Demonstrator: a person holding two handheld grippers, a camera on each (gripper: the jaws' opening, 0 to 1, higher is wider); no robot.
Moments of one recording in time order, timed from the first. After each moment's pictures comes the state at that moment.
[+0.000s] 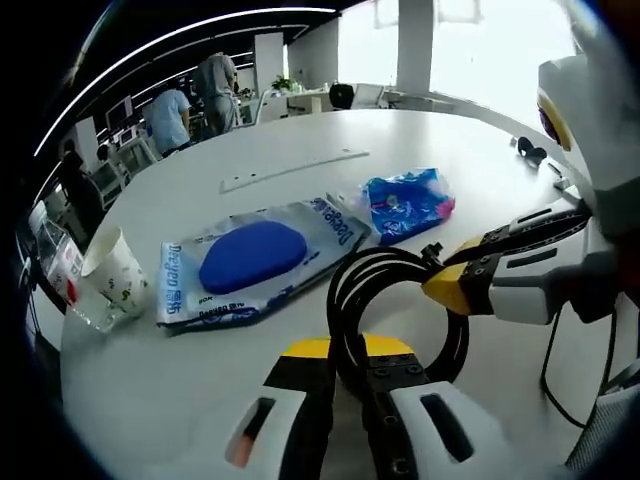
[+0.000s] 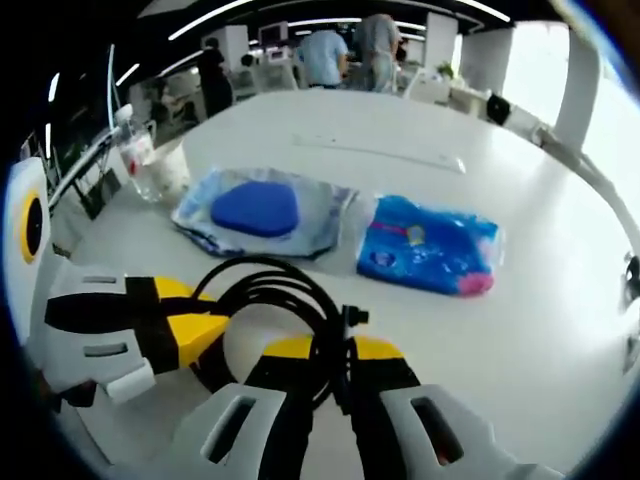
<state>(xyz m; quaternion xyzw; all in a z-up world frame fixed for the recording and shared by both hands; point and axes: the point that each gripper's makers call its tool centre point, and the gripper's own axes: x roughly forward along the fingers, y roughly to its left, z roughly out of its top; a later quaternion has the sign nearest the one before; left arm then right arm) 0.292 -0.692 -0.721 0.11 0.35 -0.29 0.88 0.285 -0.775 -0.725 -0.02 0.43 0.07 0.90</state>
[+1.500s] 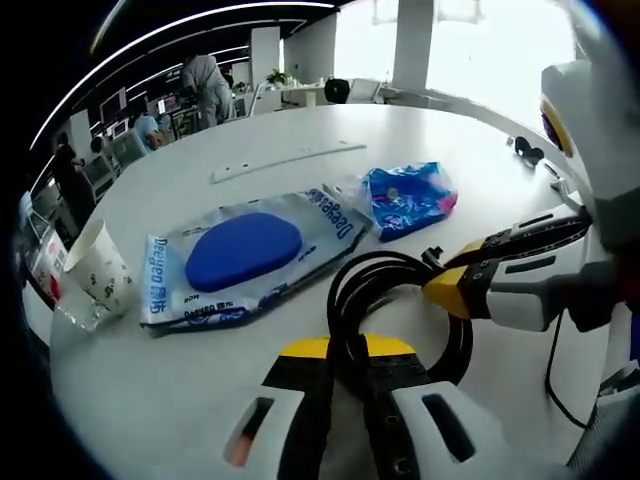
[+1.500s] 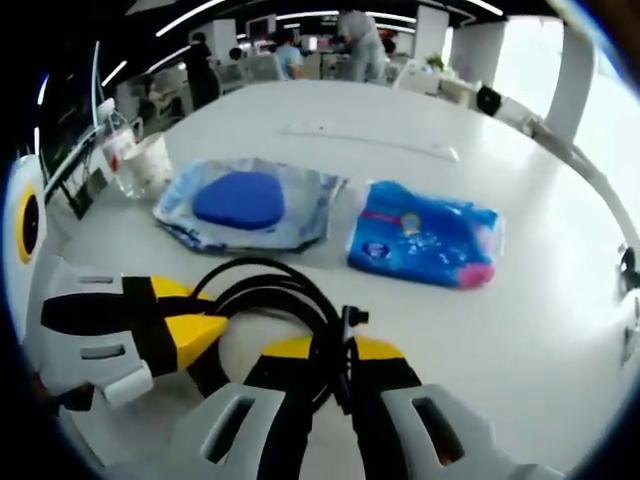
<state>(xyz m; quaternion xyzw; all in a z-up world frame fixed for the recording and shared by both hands) 0.298 -0.696 -0.733 0.09 0.36 -0.30 0.88 0.289 -0.780 -0.738 -0.03 0.44 0.04 0.90</state>
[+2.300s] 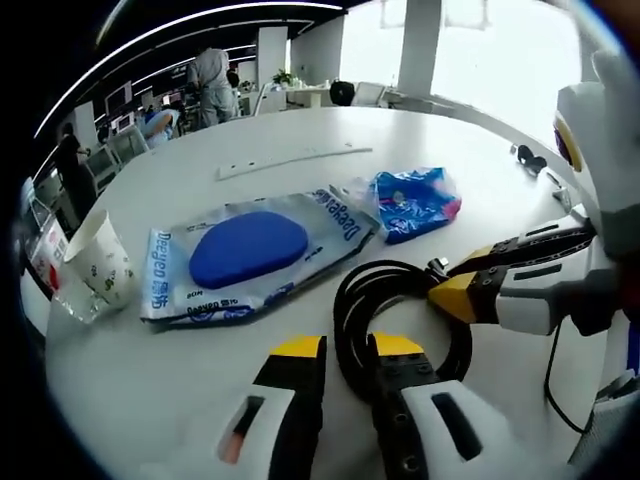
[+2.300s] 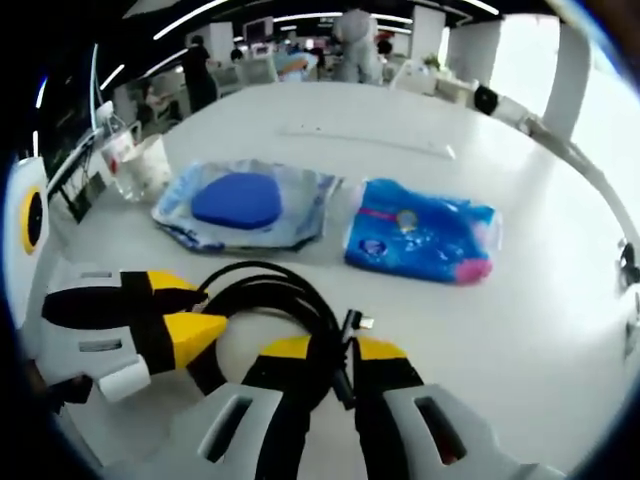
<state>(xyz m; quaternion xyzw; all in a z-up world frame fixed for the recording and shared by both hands) 0.301 -0.692 -0.731 0.07 0.36 -0.29 0.88 0.285 -0.783 -0.737 -0.01 0.43 0.04 0.90</state>
